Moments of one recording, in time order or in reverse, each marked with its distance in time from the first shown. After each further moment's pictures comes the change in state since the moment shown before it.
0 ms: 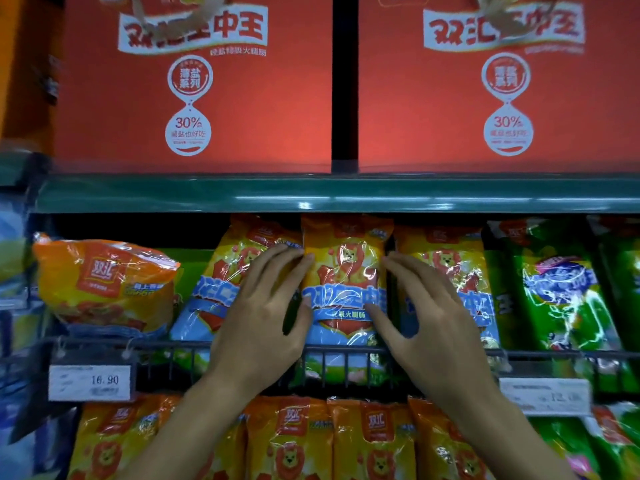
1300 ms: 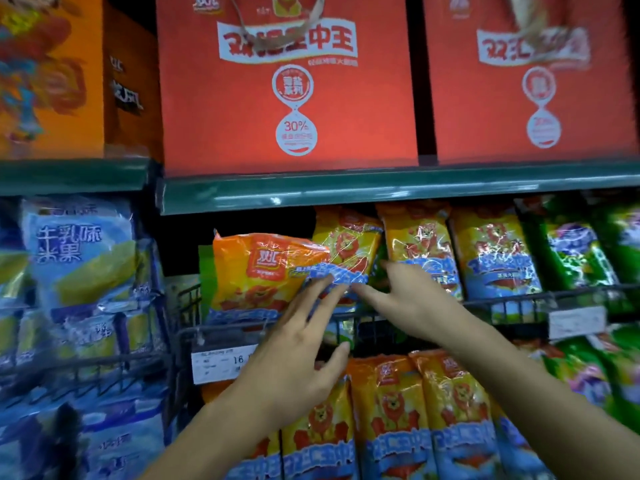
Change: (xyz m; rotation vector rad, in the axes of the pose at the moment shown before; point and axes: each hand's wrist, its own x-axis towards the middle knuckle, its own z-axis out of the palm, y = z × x) left_hand -0.073 -0.080 -0.101 -0.245 -0.504 0.032; right_hand 0.036 -0.161 0.042 -0.042 -0.489 0.388
